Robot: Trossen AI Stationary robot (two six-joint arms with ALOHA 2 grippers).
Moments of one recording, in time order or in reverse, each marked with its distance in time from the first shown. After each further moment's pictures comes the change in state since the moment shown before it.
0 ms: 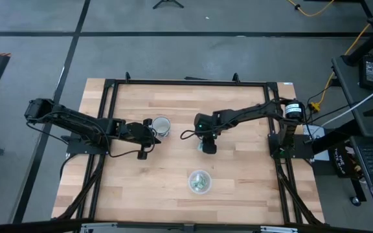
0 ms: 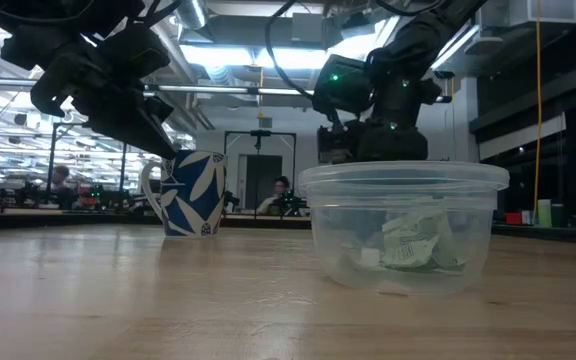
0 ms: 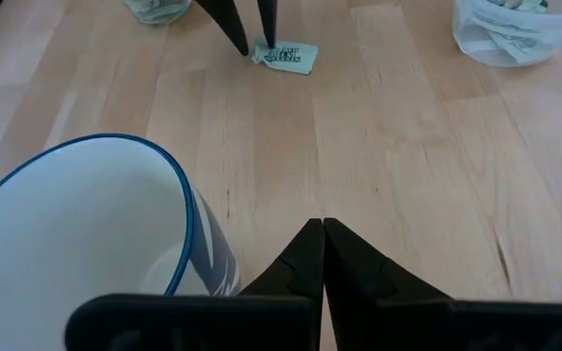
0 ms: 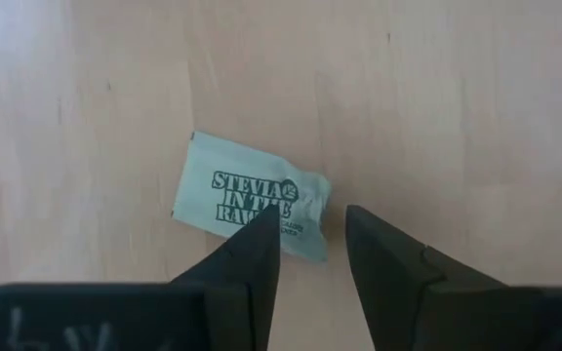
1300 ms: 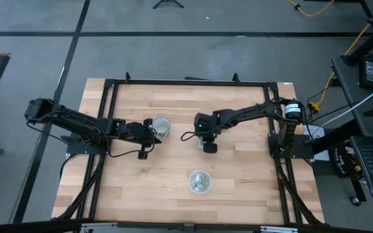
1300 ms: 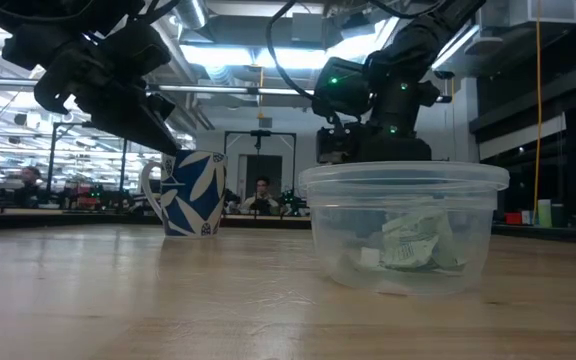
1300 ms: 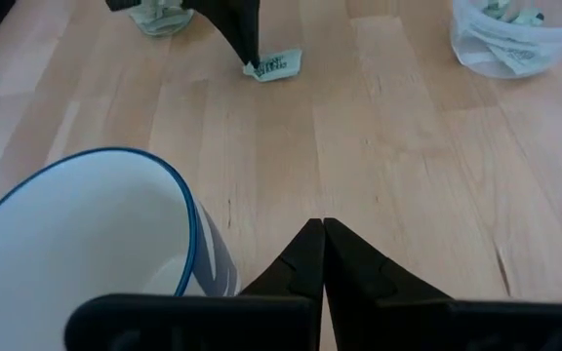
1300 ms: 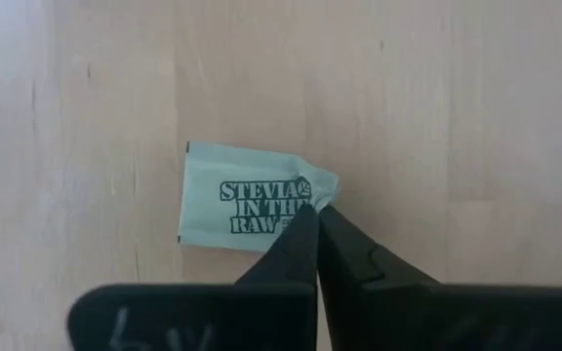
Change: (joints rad) left arm 0.000 0.000 0.000 0.020 0.000 0.003; right arm 0.004 0.030 -0.002 -0.007 0.011 -0.084
